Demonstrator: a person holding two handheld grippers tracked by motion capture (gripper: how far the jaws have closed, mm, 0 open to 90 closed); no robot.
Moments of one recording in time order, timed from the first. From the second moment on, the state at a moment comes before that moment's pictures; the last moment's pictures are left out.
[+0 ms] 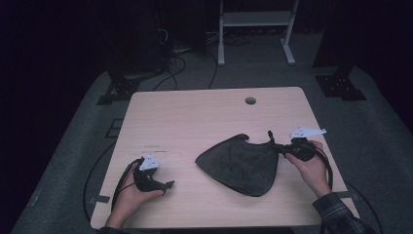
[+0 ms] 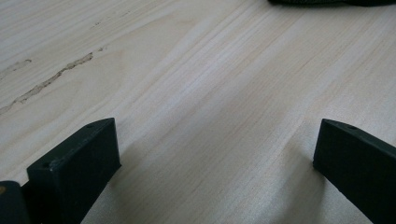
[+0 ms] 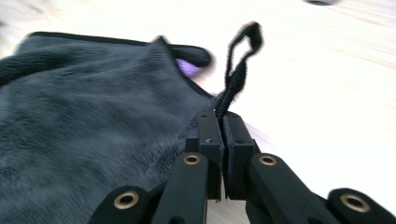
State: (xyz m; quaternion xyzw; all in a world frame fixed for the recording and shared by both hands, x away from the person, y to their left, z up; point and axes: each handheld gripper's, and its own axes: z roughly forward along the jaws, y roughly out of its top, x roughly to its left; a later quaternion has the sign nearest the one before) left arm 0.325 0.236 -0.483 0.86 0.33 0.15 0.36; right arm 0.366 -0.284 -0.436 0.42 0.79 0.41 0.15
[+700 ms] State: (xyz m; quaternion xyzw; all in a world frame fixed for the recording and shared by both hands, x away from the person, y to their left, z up) left arm 0.324 0.236 -0.483 0.86 0.34 0.15 0.36; right arm 0.371 -0.337 -0.447 0.51 0.77 0.31 0.23
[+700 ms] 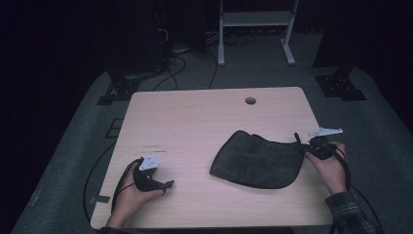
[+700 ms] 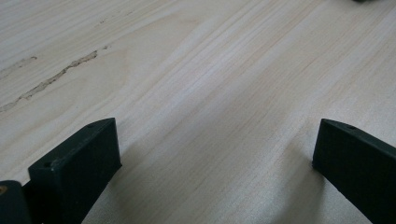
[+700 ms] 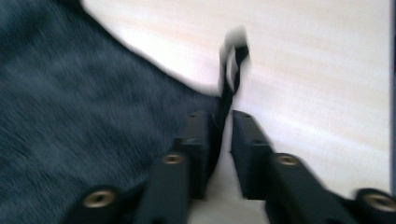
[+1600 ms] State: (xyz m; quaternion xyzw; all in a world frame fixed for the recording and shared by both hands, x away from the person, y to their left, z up) left arm 0.323 0.236 -0.483 0.85 0.34 0.15 0.36; right arm 0.341 -0.159 -0.432 0.24 0.86 0.43 0.10
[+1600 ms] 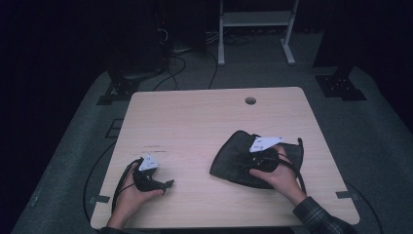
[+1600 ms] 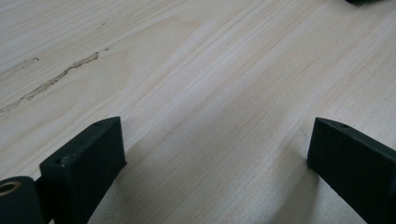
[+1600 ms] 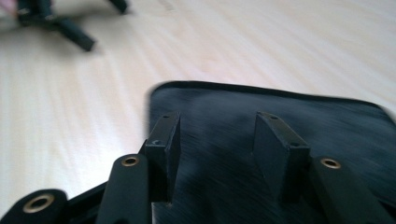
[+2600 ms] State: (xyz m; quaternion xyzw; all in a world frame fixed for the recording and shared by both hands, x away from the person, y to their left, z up) left arm 0.323 0.236 -0.483 0.85 0.34 0.15 0.36; right arm 0.358 -0.191 -0.412 0.30 0.81 0.47 0.16
